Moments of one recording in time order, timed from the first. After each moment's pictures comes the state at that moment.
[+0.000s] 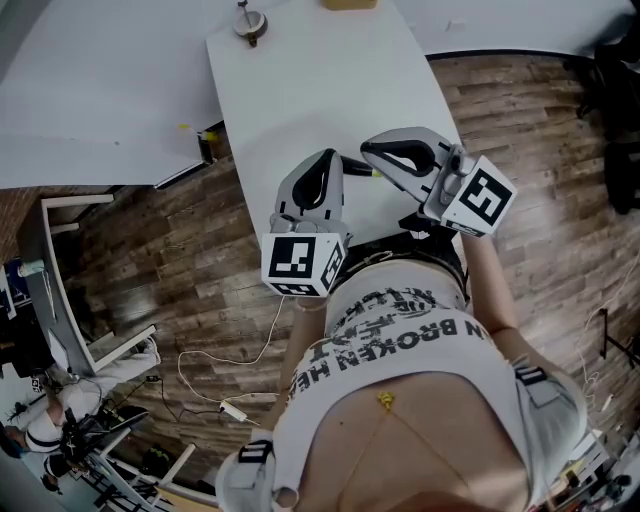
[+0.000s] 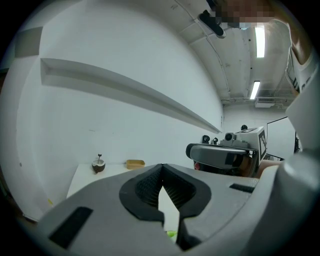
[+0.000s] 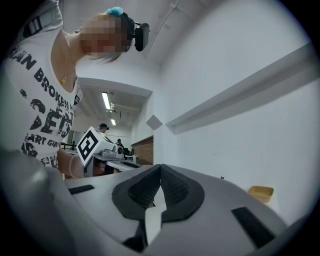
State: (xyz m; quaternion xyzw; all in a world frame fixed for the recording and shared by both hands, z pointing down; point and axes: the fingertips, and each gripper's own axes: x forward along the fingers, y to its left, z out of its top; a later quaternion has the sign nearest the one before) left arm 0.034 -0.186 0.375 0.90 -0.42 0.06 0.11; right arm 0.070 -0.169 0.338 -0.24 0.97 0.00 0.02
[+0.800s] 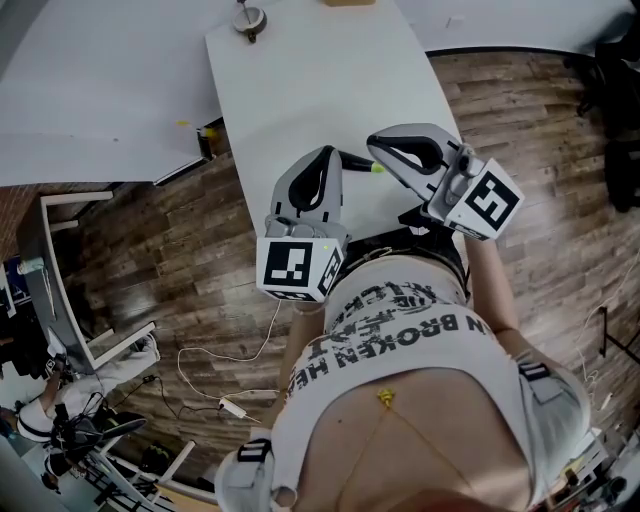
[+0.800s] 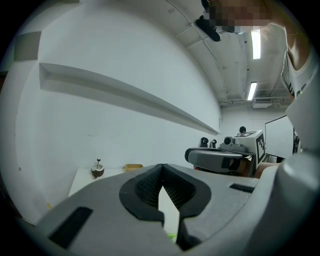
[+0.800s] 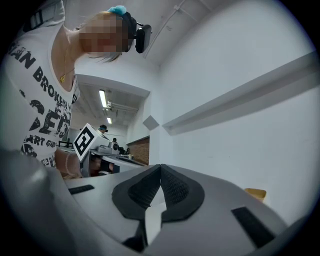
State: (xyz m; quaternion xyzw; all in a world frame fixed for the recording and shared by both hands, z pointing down) left arm 0.030 -0.172 0.355 0.90 -0.42 0.05 0.09; right arm 0.075 -0.161 0.329 -0.27 0.96 0.01 0.01
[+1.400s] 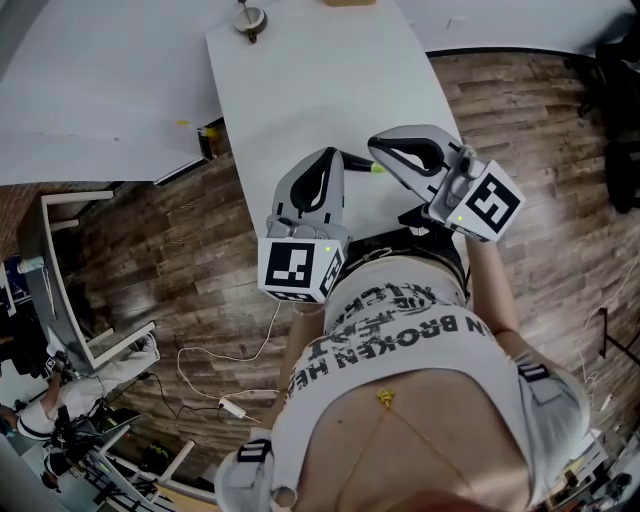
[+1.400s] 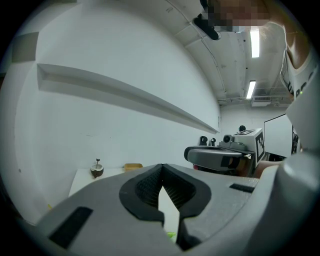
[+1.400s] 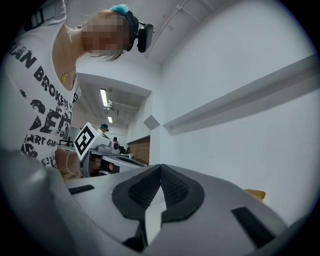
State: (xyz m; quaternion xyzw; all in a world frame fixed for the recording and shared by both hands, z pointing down) left arm 0.033 -0.177 0.353 0.90 -0.42 0.06 0.09; right arm 0.076 -0.166 0.325 -0.27 0.96 0.00 0.01
